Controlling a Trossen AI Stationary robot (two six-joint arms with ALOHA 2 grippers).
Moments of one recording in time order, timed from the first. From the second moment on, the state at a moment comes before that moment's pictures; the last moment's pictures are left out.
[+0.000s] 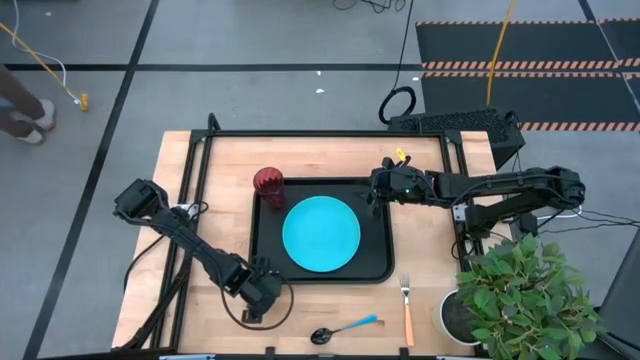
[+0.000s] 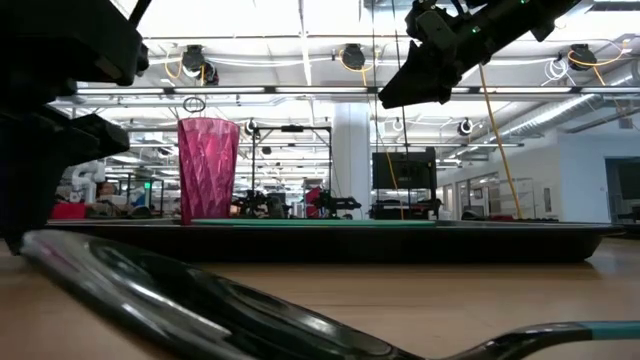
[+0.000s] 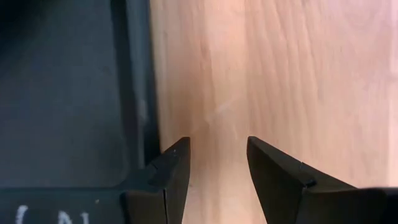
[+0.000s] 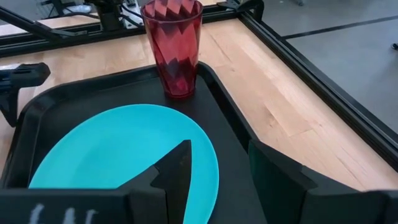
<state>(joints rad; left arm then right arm) -0.63 1.71 0.95 -0.47 -0.03 -0.58 -0.09 1.18 0.72 -0.04 0.21 0.14</state>
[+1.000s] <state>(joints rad) -0.56 1.19 0.81 -0.10 -0.78 -0.19 -0.09 1.20 0.69 0.26 -0.05 0.03</state>
